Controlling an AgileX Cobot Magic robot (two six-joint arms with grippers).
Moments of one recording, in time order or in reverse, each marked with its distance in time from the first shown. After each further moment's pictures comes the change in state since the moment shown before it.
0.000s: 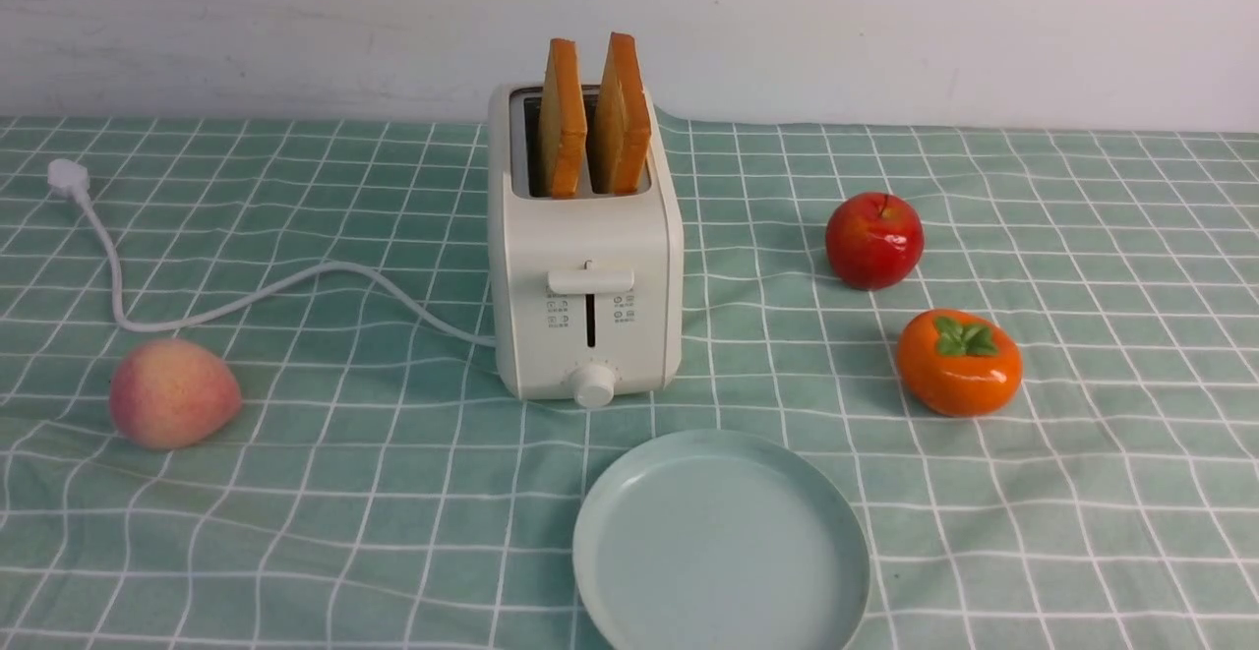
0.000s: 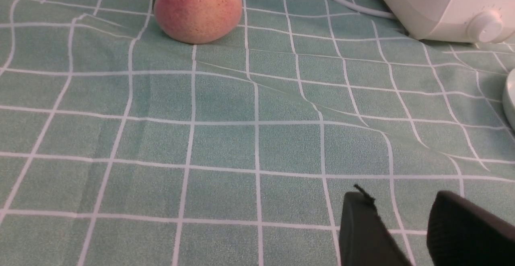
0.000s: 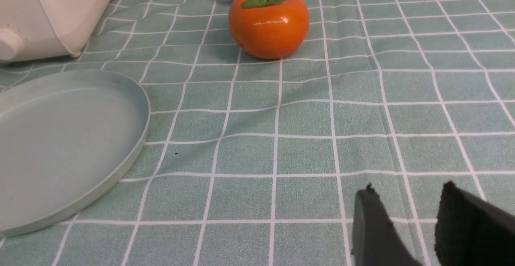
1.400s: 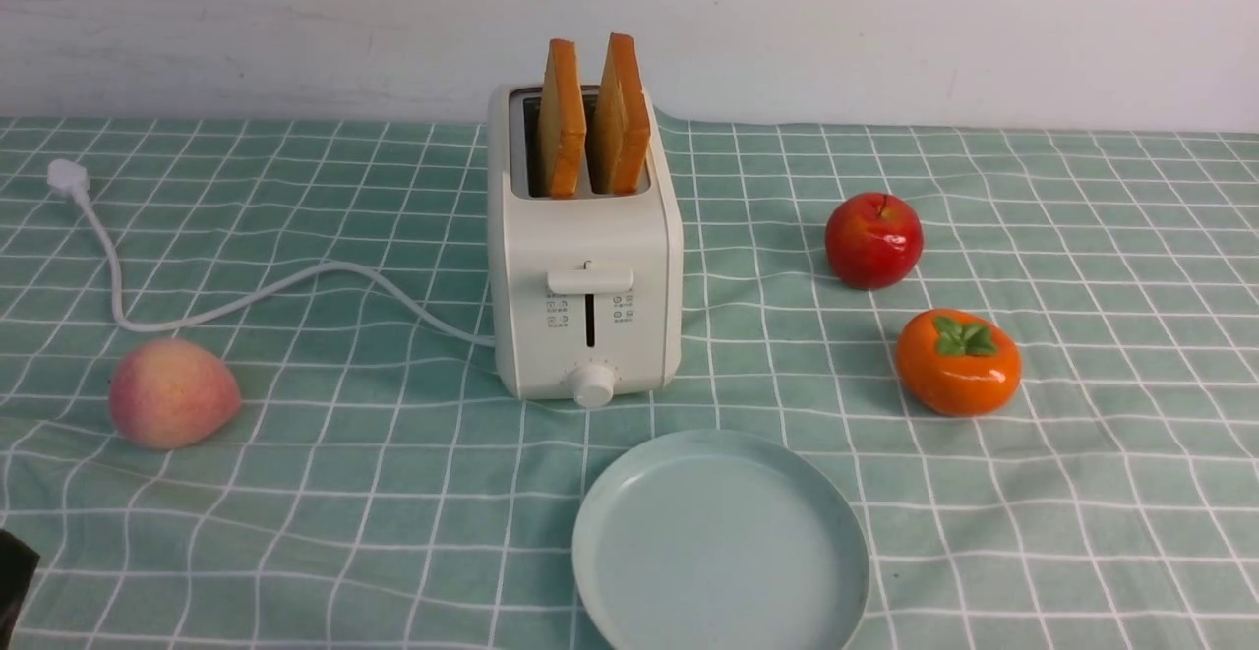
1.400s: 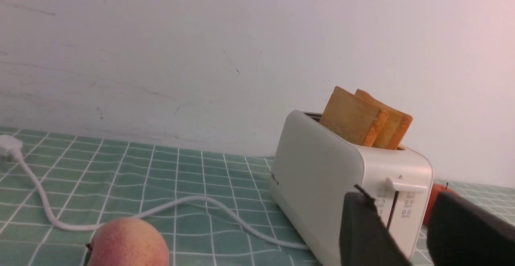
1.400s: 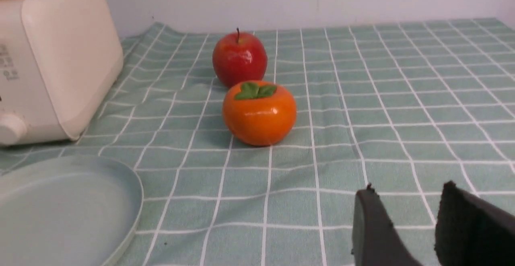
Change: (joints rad) right arm 0.000 0.000 0.014 -0.019 -0.228 0.000; left arm 0.000 0.000 0.000 -0.014 -0.542 0.000
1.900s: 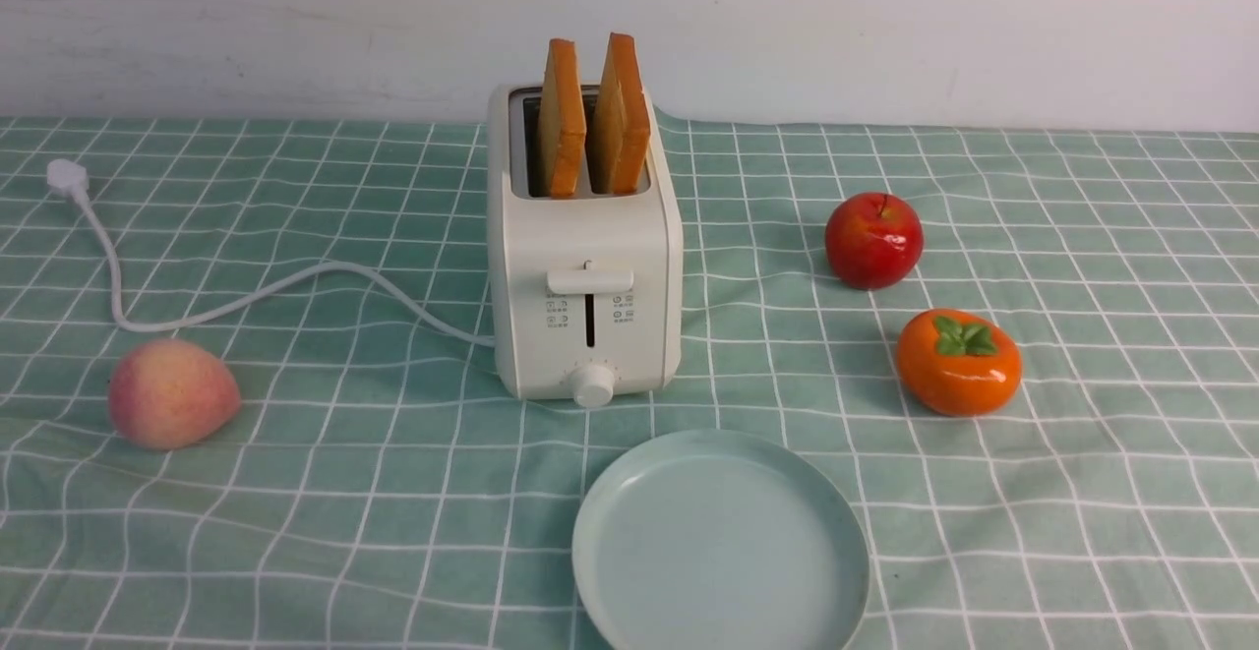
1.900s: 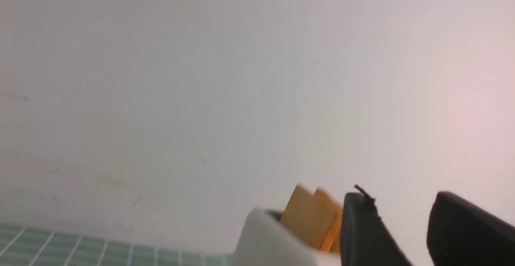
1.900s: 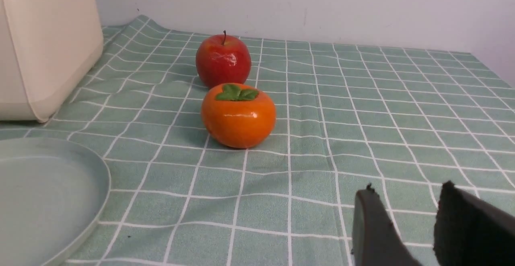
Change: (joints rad) right arm 0.000 0.000 0.000 -0.119 -0.020 0.009; left arm 0.000 0.000 0.000 -0.036 -0.275 -0.067
